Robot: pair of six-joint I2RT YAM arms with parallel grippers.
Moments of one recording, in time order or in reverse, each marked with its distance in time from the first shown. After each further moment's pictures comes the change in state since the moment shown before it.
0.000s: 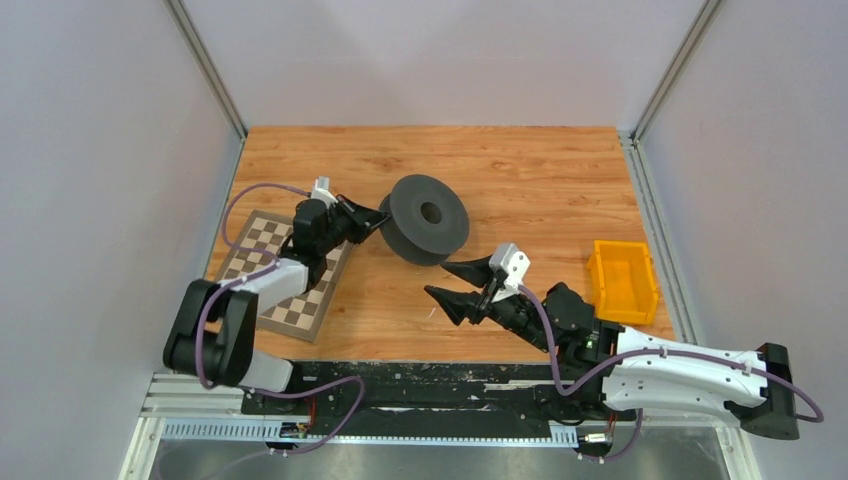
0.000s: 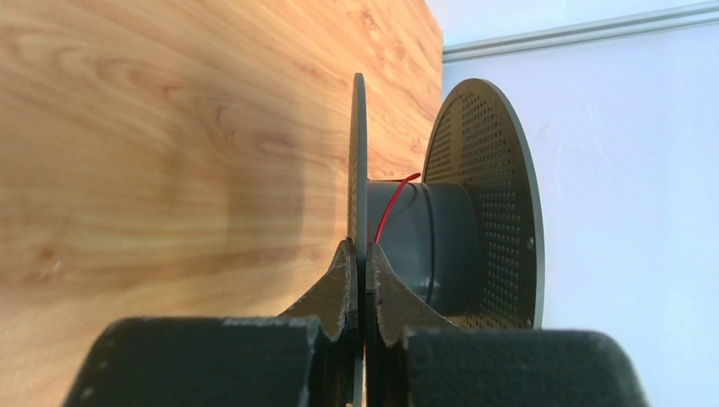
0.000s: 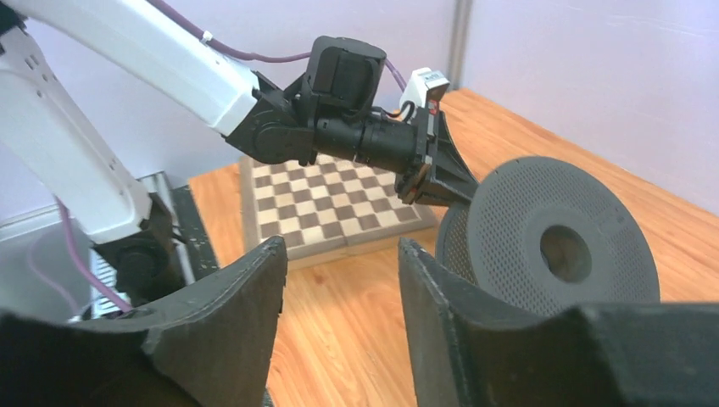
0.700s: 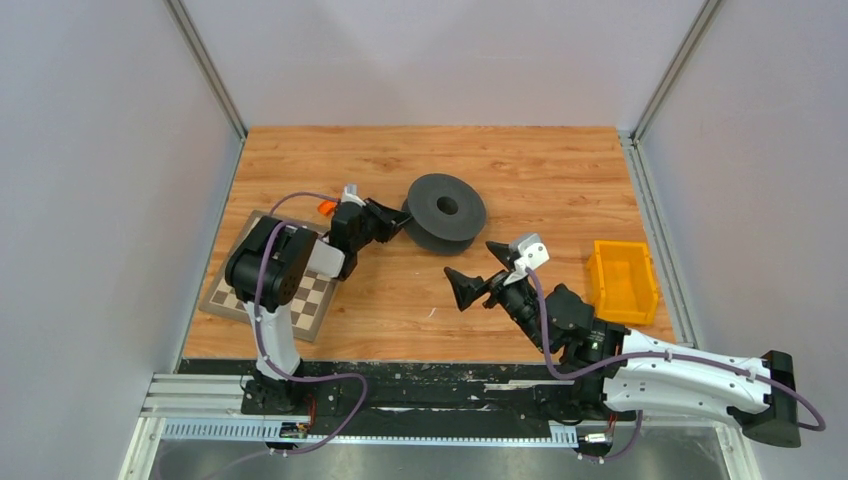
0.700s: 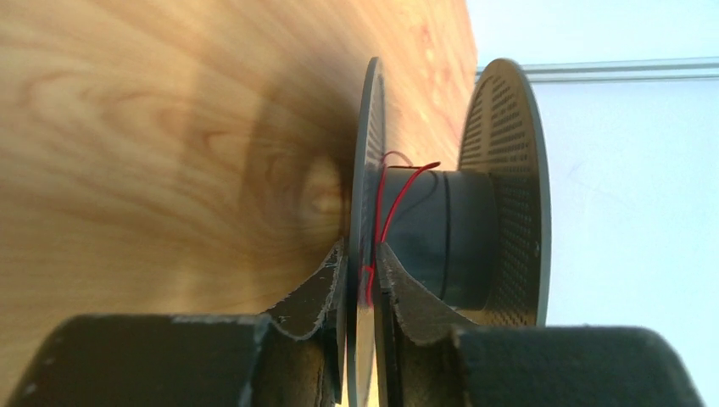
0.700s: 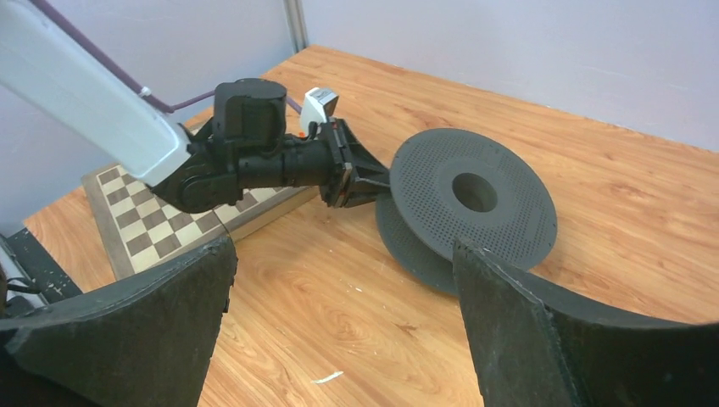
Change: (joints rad) left arm -0.095 0.583 0.183 0.401 -0.085 -0.127; right arm -0.030 -0.071 -0.053 -0.105 0.383 0.041
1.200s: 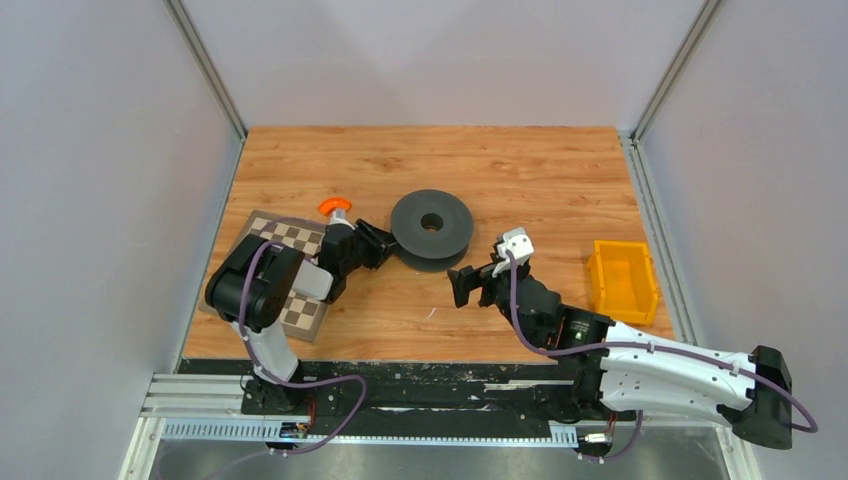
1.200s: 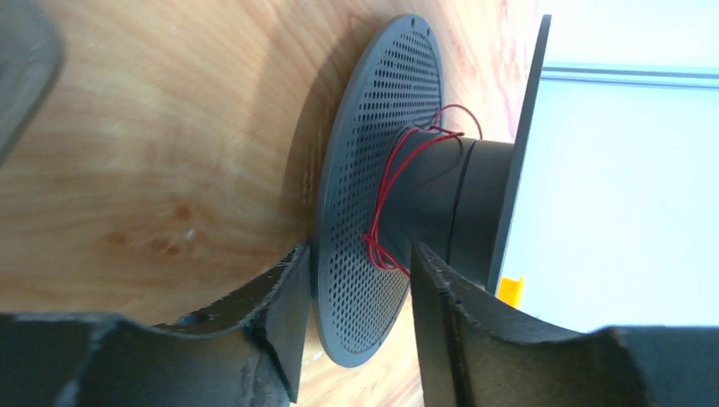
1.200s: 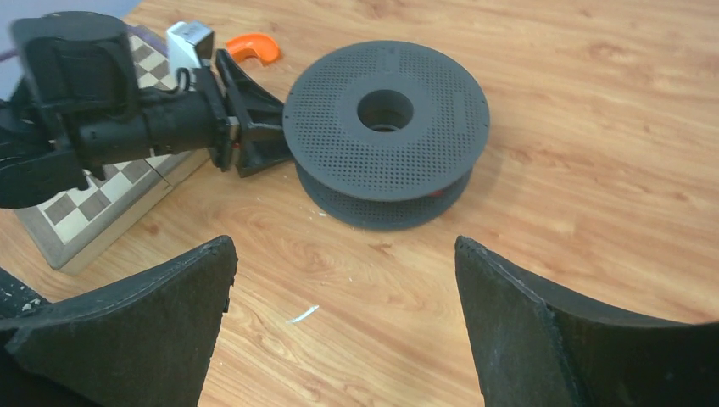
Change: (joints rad) left arm -0.008 -0.153 -0.238 -0.056 -0.057 -0.009; right arm -0.077 0.108 0.023 -0.209 0.055 0.223
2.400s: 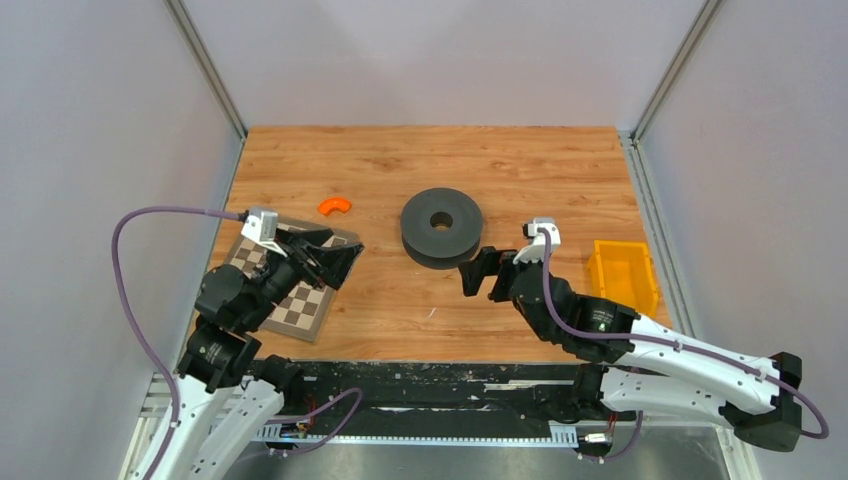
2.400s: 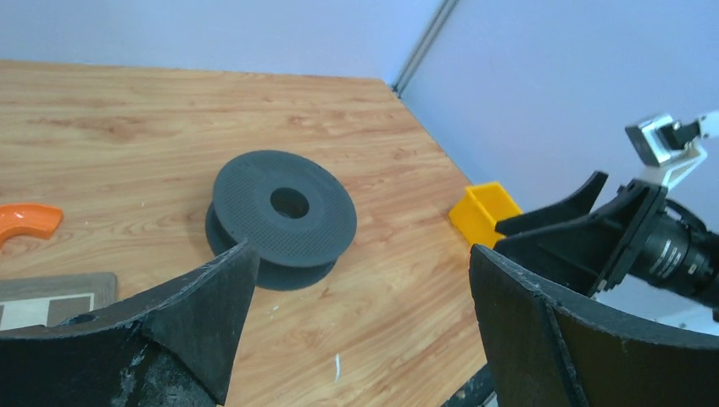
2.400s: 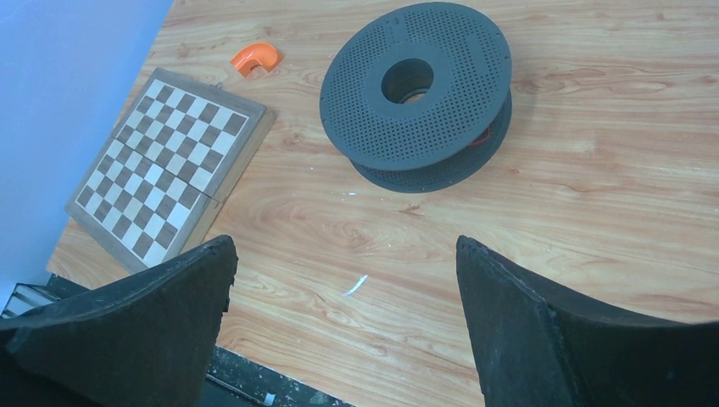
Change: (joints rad) left arm -0.052 -1.347 0.227 -1.076 0.011 0.774; right arm -0.005 -0.018 0.215 -0.425 0.054 0.417
